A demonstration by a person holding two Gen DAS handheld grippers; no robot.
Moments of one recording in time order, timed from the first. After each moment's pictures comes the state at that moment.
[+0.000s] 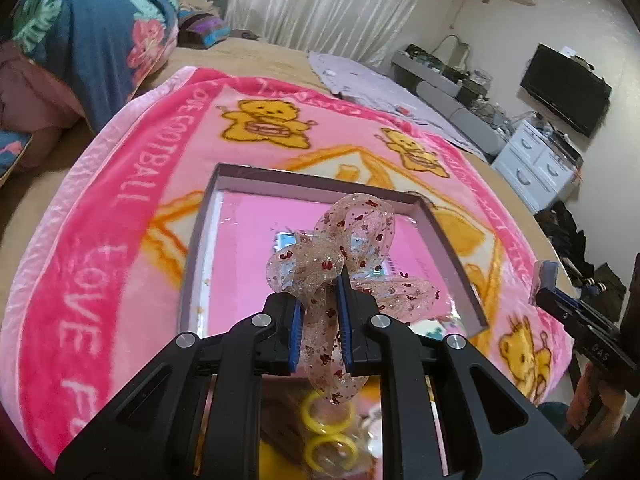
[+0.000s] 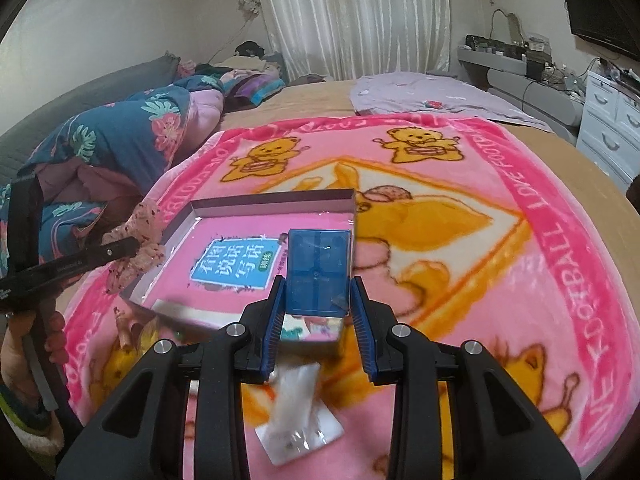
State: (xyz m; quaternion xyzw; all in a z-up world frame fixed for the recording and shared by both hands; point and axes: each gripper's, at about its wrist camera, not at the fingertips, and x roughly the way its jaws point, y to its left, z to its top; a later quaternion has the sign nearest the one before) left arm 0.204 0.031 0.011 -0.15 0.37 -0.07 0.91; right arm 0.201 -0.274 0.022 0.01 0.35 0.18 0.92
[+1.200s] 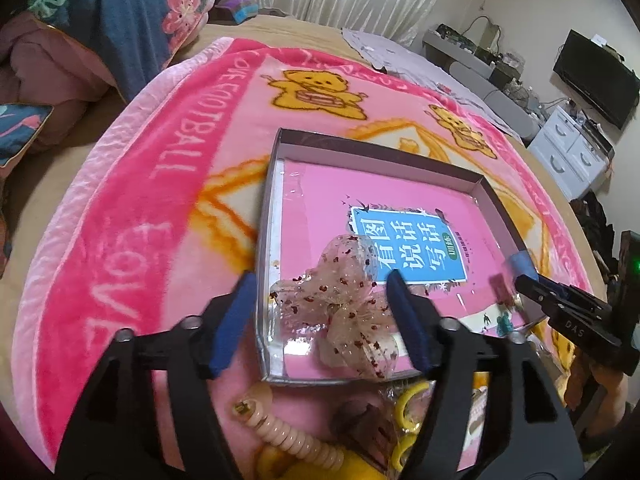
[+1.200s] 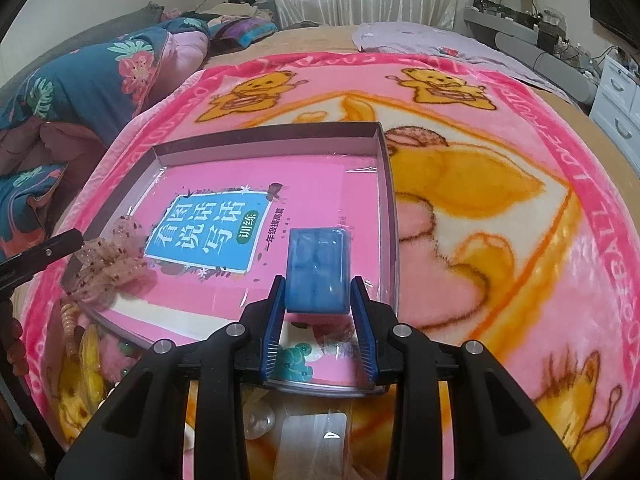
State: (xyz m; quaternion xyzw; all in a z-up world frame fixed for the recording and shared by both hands) left arm 0.214 0.070 -0.021 -0.13 0.42 -0.03 0.90; right arm 0.259 -0.228 -0.048 -0.02 0.43 0.16 0.89
